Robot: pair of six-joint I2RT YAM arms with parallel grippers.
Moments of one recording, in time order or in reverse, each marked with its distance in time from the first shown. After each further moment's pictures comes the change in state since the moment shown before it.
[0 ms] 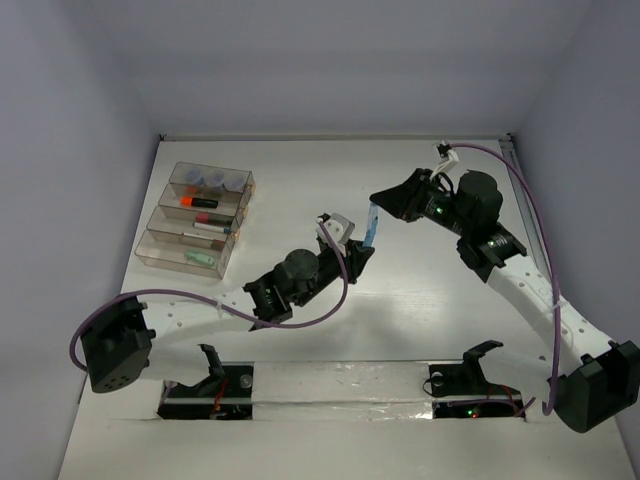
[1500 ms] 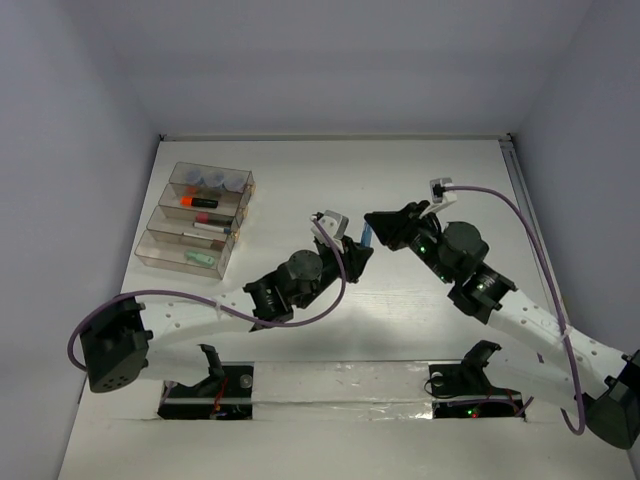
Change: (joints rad) left arm -0.015 0.001 0.019 -0.057 -0.106 -0.161; right arm 0.317 -0.171 -0.247 0.164 0.518 -0.098
